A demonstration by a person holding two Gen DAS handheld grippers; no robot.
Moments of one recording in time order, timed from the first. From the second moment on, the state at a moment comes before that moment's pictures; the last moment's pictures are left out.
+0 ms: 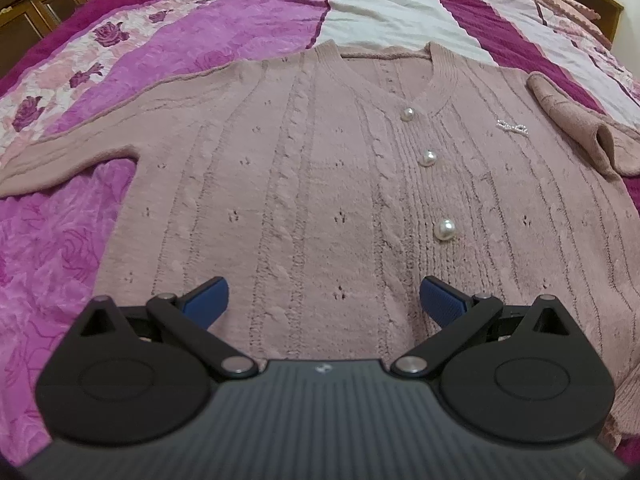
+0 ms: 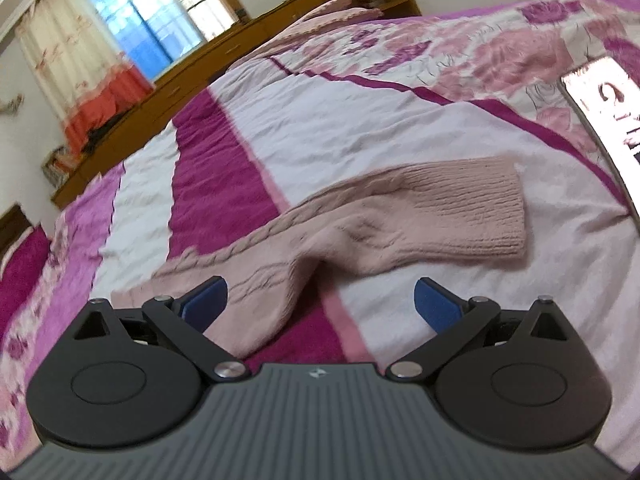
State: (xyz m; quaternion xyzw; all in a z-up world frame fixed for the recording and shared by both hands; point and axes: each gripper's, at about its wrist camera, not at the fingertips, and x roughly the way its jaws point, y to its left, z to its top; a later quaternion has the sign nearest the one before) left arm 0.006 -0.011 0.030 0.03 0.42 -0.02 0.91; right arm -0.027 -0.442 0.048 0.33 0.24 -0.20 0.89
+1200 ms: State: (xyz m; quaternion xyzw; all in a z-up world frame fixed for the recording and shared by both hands) left arm 0.011 -0.001 0.041 0.03 0.41 0.00 0.91; right arm -0.030 -0.495 0.109 0.30 0.06 -0.23 0.92
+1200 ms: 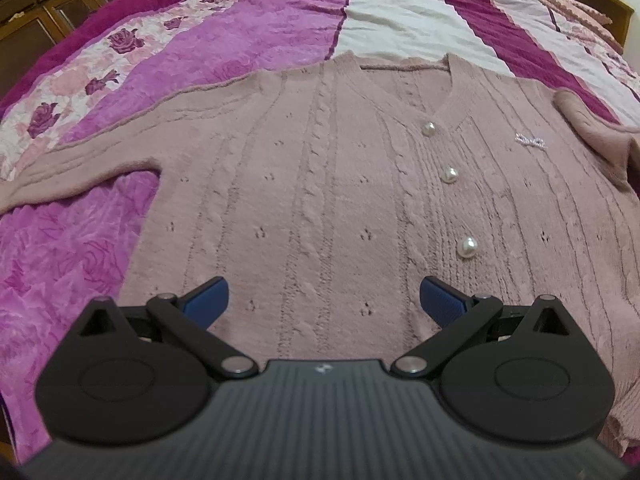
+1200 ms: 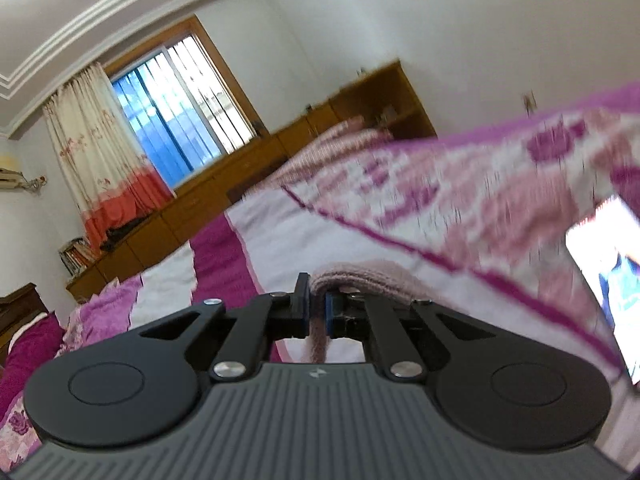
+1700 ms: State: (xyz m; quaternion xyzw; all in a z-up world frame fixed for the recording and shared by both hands) left arm 0.017 0.027 0.054 0.01 0.40 0.01 0.92; right arm -0.035 -0.466 0.178 0.26 0.03 -0.20 0.94
